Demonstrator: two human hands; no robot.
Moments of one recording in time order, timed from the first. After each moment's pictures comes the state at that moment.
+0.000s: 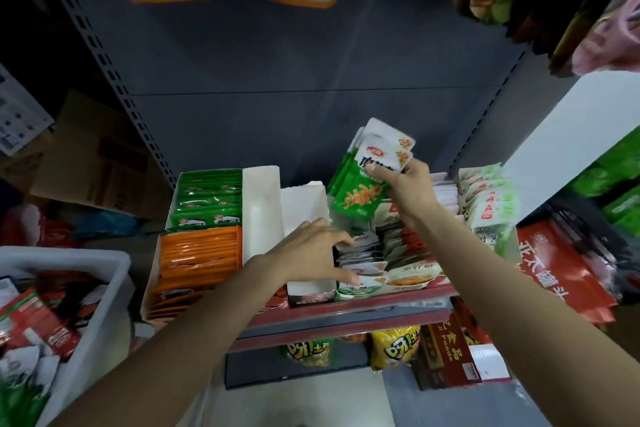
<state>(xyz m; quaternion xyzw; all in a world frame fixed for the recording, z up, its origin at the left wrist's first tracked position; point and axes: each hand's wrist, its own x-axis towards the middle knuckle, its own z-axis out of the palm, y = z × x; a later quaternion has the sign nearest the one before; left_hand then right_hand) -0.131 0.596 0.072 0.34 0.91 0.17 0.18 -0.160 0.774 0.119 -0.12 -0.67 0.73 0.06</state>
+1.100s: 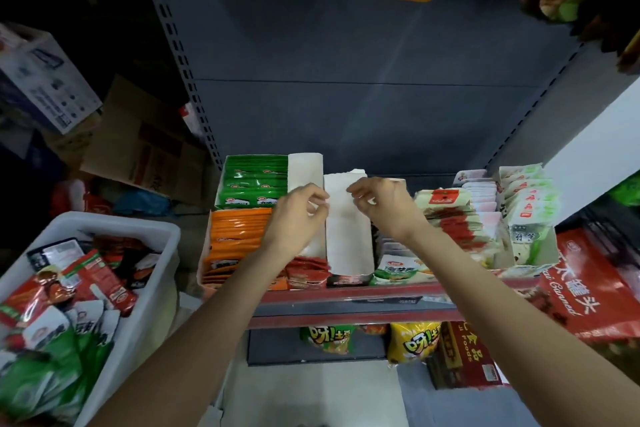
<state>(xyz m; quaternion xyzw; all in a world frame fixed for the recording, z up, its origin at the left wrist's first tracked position) -0.111 0.529 0.090 0.07 0.91 0.42 -0.02 -0.123 0.696 0.116 0.10 -0.96 0.26 -0.03</state>
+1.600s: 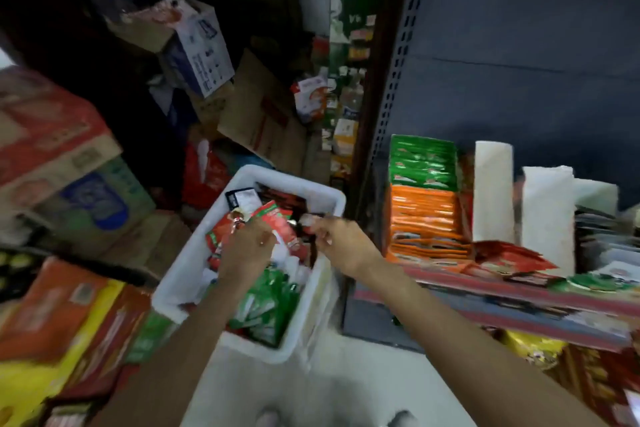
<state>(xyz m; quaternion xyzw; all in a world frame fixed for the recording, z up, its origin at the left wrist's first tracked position) 0.012 0.180 0.040 -0.22 0.92 0.33 0.01 -0.043 0.346 0.051 0.24 -0.92 0.27 -0.18</state>
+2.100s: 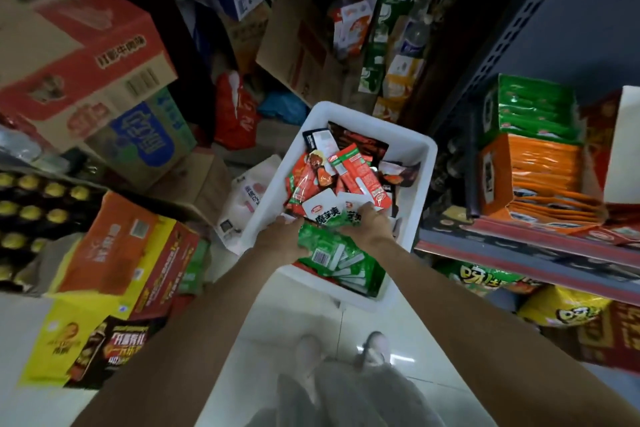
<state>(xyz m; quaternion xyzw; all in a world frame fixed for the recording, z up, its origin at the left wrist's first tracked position) 0.057 0.036 -0.070 -0.08 0.93 0.15 0.33 0.001 0.200 -0.054 -0.06 -0.92 0.24 -0.31</state>
